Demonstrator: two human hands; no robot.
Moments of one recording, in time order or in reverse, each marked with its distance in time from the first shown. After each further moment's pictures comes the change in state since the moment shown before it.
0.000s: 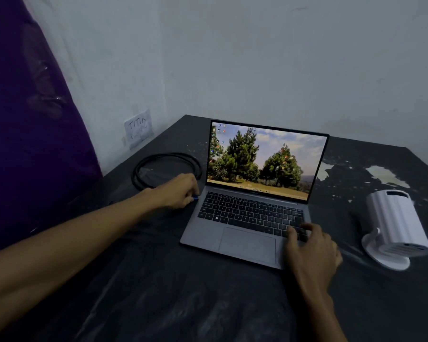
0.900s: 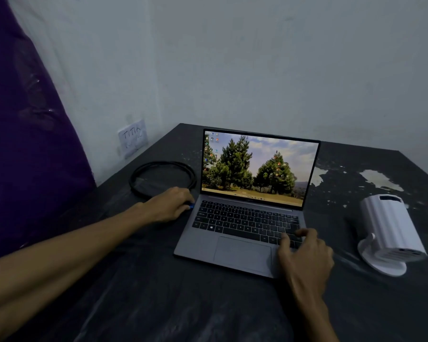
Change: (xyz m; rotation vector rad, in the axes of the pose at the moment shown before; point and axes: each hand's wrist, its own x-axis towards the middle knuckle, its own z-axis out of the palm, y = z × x) left_hand -0.002 -0.008 0.012 0.003 0.055 0.104; right_hand 0.002 -0.004 0.001 0.073 0.014 -0.014
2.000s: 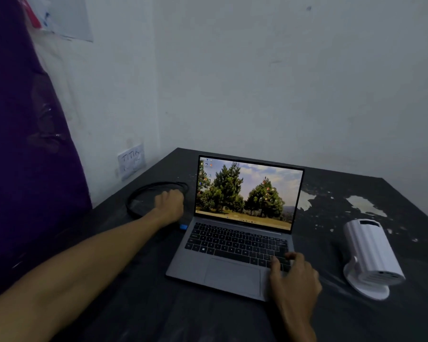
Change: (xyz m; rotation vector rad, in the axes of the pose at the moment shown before) left_hand 0.052 0.028 -0.028 0.219 0.041 -0.688; right_hand 0.005 0.008 0.002 -0.039 -0.019 0.018
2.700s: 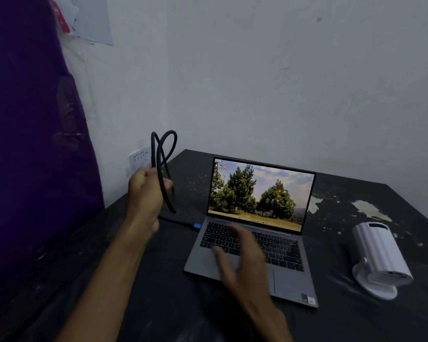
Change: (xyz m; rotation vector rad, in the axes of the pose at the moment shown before) left_hand -0.143 -0.034 -0.135 -1.600 0.429 -0.337; right_hand -0.077 -0.109 0.001 0.418 -0.211 -0.688
